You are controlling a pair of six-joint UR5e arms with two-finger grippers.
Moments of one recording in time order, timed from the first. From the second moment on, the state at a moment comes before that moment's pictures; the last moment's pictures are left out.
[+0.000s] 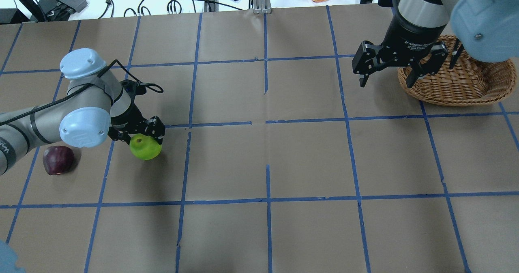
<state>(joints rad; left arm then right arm) -1.54 -1.83 -1.85 -1.16 1.53 -0.15 1.55 -1.55 1.60 -1.55 -1.57 0.06</state>
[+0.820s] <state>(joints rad) -1.90 -2.07 -1.66 -0.91 1.47 -0.54 1.55 -1.55 1.60 -1.55 -1.56 0.06</state>
